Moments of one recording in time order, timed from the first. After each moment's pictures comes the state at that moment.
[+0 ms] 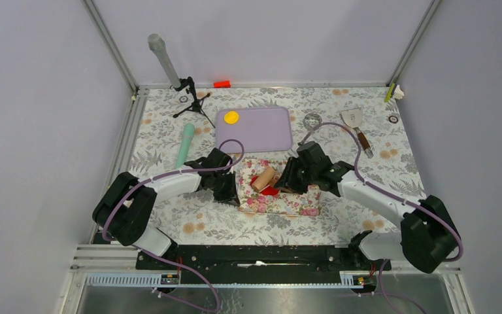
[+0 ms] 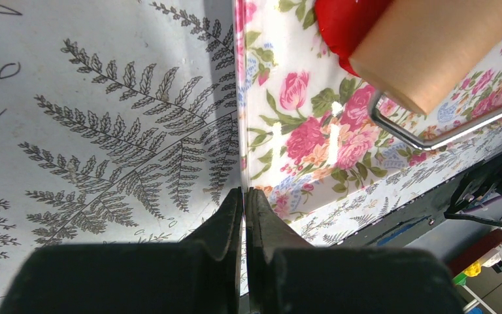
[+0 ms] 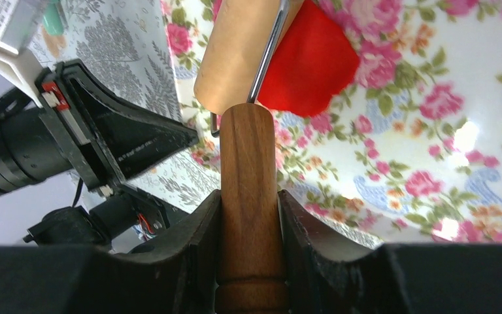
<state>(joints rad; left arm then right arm) -0.61 1.51 0.73 -0.38 0.33 -0.64 0.65 1.33 0.78 -0.38 -0.22 0.93</state>
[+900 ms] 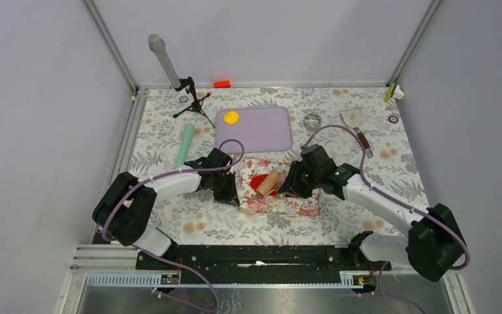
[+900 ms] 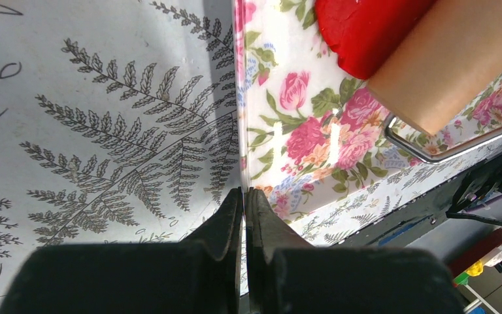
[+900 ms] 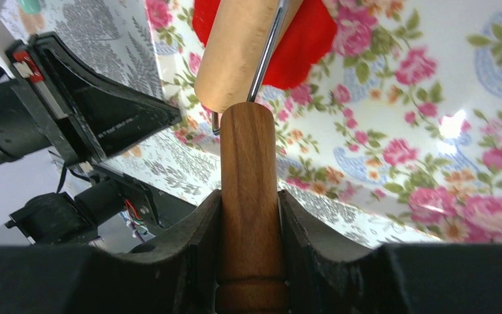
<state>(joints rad) -0.61 1.51 0.73 -0.39 0.33 -0.63 0.64 1.26 0.76 -0.46 -0.23 0.90</state>
